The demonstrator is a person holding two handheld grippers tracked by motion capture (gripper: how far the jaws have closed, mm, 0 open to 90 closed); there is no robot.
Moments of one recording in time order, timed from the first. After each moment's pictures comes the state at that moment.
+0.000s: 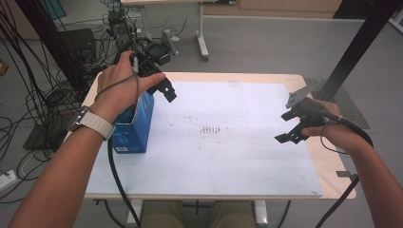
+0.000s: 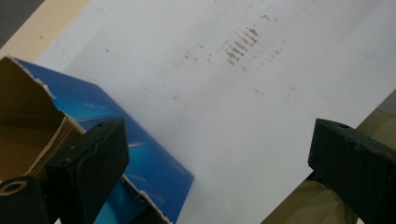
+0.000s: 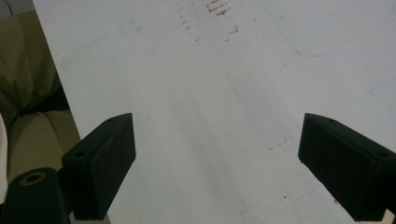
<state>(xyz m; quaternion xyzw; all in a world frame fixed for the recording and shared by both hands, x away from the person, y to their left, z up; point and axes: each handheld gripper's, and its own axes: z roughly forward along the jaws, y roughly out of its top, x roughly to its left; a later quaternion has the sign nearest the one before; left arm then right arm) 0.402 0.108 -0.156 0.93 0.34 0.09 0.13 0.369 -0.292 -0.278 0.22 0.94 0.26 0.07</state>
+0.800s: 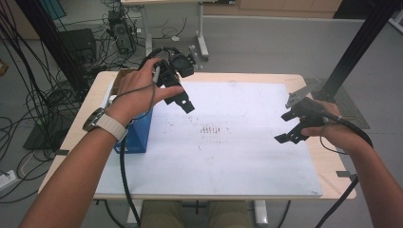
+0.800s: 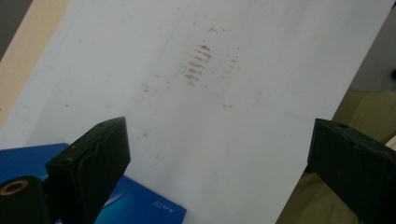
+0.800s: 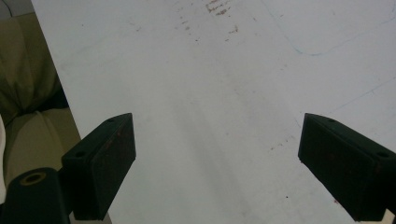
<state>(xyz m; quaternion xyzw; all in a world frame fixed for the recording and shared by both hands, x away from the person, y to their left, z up) 0.393 0.065 -0.173 0.96 0.21 0.07 0.14 0.369 -0.291 -0.279 0.23 0.94 0.26 0.06</state>
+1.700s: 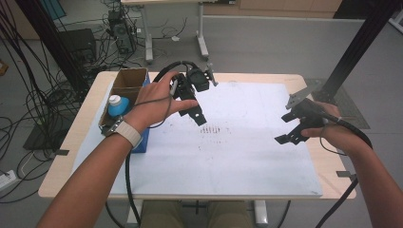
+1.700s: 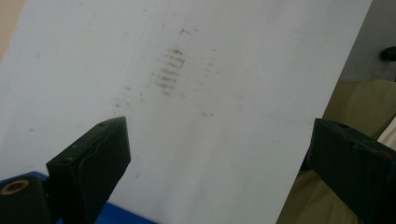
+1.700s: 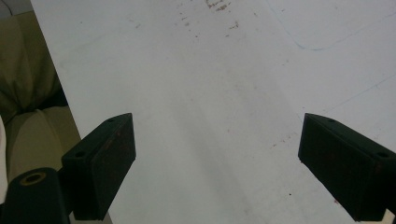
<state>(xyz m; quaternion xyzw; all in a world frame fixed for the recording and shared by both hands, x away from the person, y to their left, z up) 0.388 0.035 -0.203 0.97 0.18 0.06 0.13 0.368 -0.295 -0.284 0.23 0.93 0.26 0.06</state>
